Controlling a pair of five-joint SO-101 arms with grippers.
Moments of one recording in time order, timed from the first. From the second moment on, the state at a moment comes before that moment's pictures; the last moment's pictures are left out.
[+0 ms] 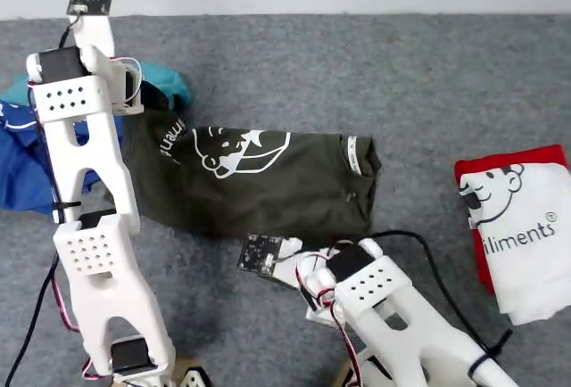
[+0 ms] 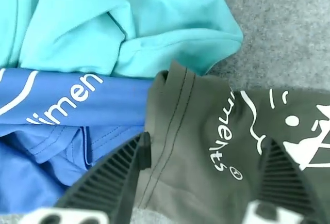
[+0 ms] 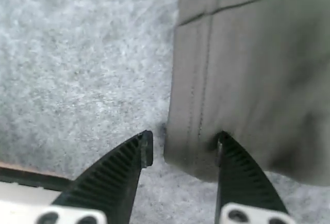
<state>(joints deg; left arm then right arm) -16.0 43.5 -60.4 99.4 -2.4 -36.3 -37.5 66.8 65.5 39.6</state>
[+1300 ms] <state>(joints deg) -14.0 17.1 -22.3 99.3 -3.4 -23.6 -37.5 38.0 68.1 44.4</state>
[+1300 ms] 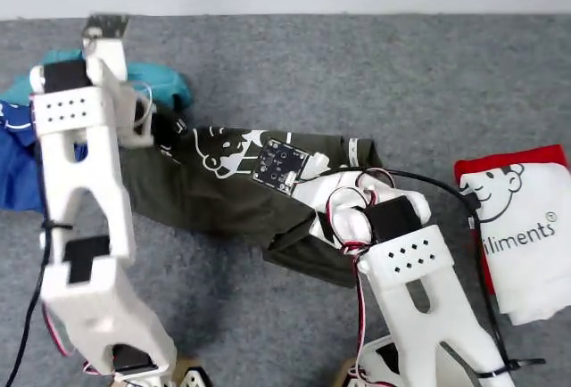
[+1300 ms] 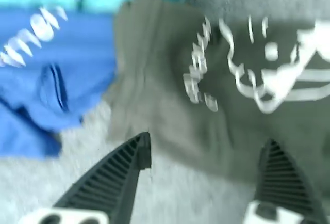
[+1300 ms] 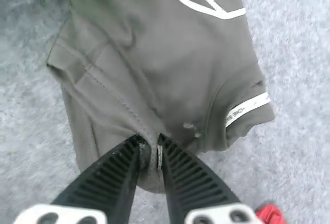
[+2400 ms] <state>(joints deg) -13.6 -6.1 46.0 45.8 -15.0 -23.0 -37.5 38.0 66.6 44.4</state>
